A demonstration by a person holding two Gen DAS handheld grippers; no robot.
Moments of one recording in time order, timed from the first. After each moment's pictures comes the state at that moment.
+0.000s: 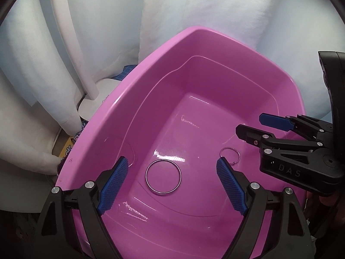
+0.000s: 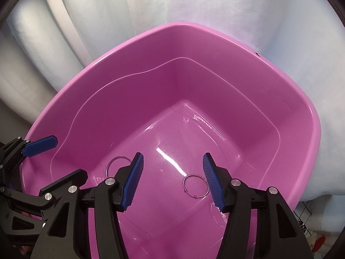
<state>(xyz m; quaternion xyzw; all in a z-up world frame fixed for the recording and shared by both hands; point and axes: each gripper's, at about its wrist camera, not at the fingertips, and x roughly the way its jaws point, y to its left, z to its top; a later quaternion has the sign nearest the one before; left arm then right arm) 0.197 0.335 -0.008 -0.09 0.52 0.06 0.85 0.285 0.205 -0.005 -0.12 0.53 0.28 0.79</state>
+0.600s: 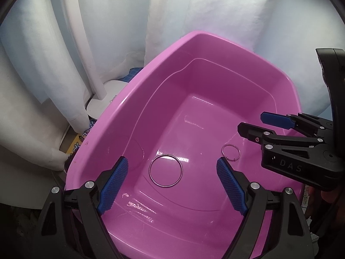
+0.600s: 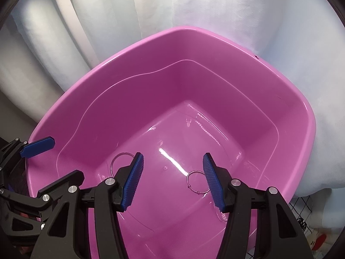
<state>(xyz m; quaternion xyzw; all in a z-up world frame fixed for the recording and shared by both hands) 0.173 0.331 0.004 -0.09 0.51 0.07 0.86 0.271 0.199 0.008 -0.12 0.52 0.29 0.80</state>
